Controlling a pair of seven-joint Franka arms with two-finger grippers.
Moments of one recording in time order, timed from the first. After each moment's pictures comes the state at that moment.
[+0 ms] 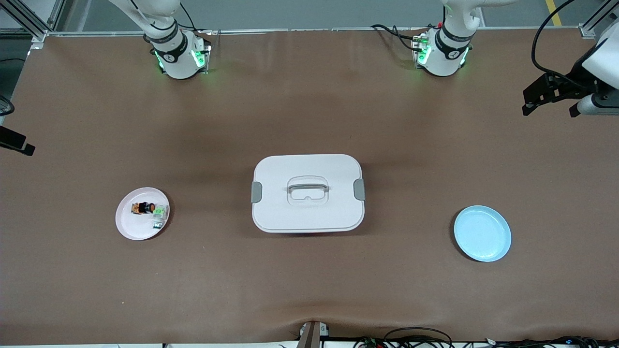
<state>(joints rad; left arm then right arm) 0.01 -0.07 -0.10 -1.57 0.01 1.53 -0.03 -0.34 0.20 0.23 -1.28 -0.02 1.44 0.00</state>
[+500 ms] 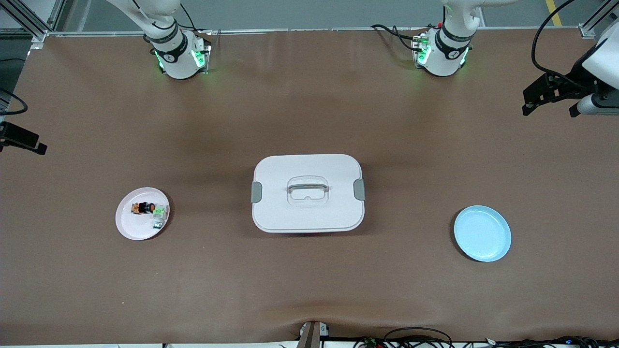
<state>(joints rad) 0.01 -0.07 -0.10 -1.57 0.01 1.53 -0.03 -0.25 0.19 0.19 -1.28 -0.02 1.43 0.01</state>
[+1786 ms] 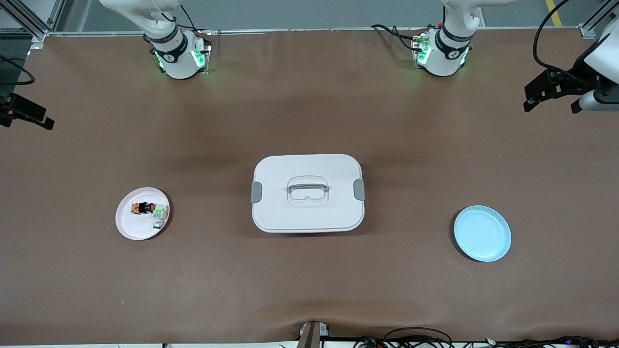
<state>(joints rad) 0.01 -0.08 -0.10 -1.57 0.01 1.51 -0.02 -0.03 0.05 -0.07 -1.43 0.05 1.43 0.00</state>
